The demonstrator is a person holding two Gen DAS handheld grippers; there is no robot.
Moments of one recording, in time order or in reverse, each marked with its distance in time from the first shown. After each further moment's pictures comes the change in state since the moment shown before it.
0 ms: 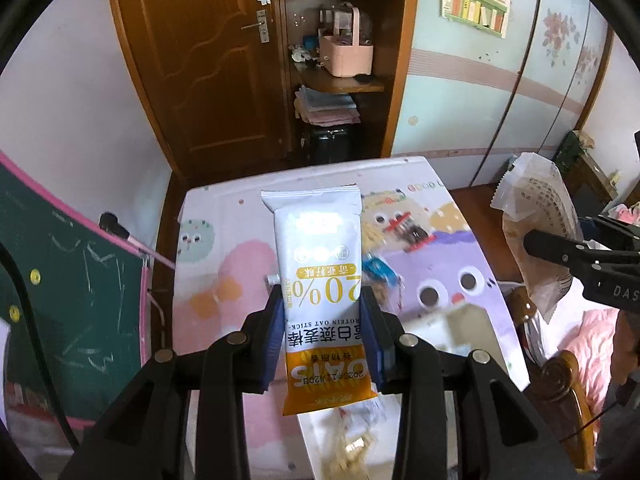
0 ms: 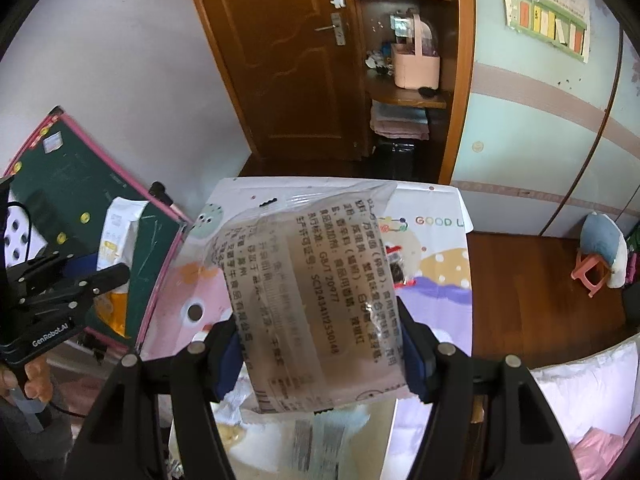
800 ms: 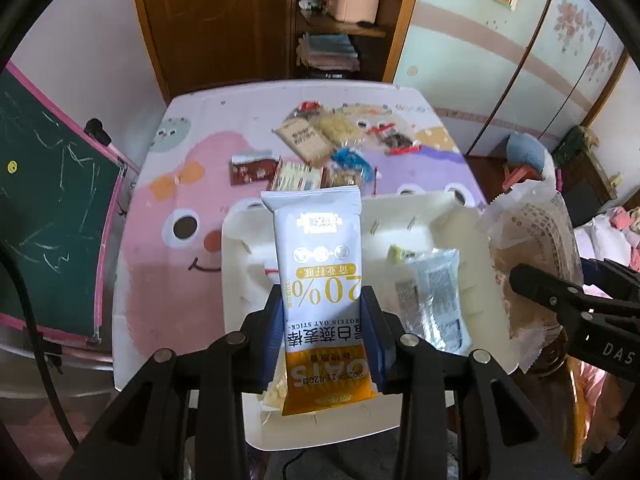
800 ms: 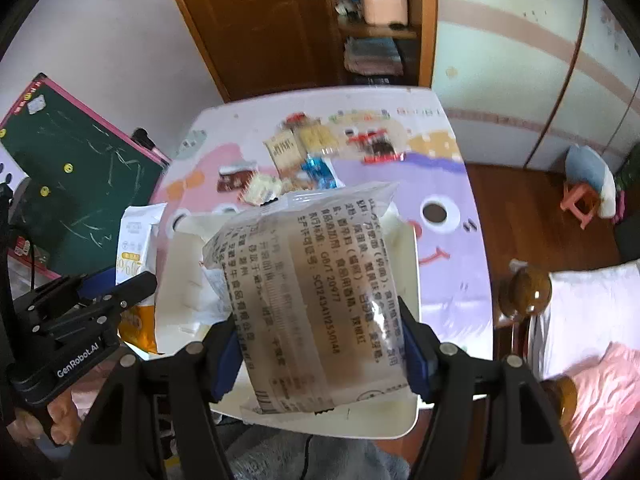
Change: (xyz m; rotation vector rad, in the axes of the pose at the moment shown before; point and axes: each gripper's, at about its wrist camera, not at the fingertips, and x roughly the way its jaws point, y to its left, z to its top) left arm 0.052 -0.051 -0.141 -0.105 0.135 -0.024; right arm 0.022 0.010 -0.146 0.113 0.167 -0.071
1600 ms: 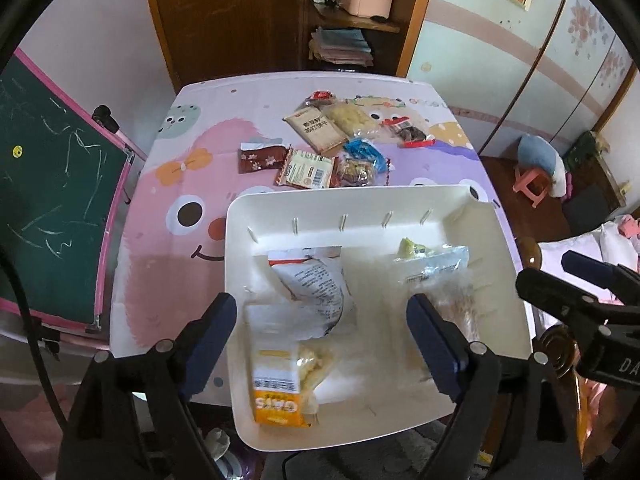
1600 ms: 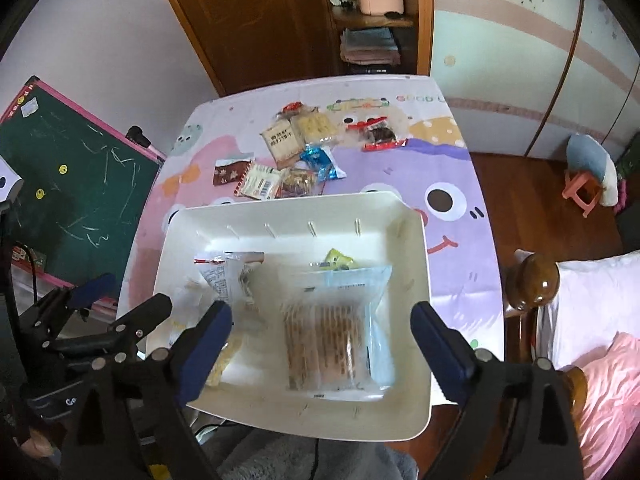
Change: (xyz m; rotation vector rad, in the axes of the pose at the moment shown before) left arm 0.008 0.004 -0.002 -0.035 -0.004 0.020; right arm 0.008 0.004 -0.002 0.017 -0.010 0.014
